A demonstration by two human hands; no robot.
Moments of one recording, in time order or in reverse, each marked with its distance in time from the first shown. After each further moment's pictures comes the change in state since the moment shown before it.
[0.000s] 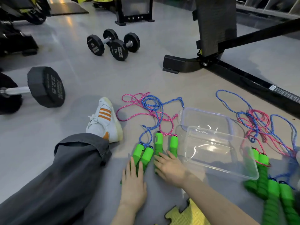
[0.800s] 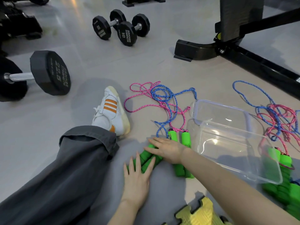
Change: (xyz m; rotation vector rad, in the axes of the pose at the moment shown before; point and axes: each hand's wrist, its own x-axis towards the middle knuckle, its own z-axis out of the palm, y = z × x) left_hand -0.001 -0.021 0.012 -0.063 0.129 0.057; right_hand 0.062 0.017 -0.026 0.054 -0.106 -0.321
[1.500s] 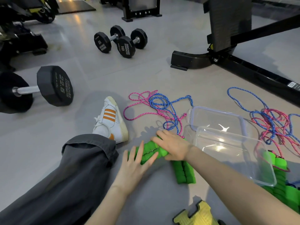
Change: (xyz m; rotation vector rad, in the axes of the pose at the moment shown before) left_hand 0.043 -0.024 -0.046 0.415 0.435 0.379; right_hand -0.030 0.018 -0.037 0.078 0.218 0.103
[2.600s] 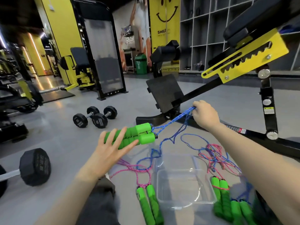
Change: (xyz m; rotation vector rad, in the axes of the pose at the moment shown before) left_hand 0.186 -0.066 -0.198 0.357 0.590 0.316; right_hand -0.241 0.106 -0.220 0.164 0.909 1.017
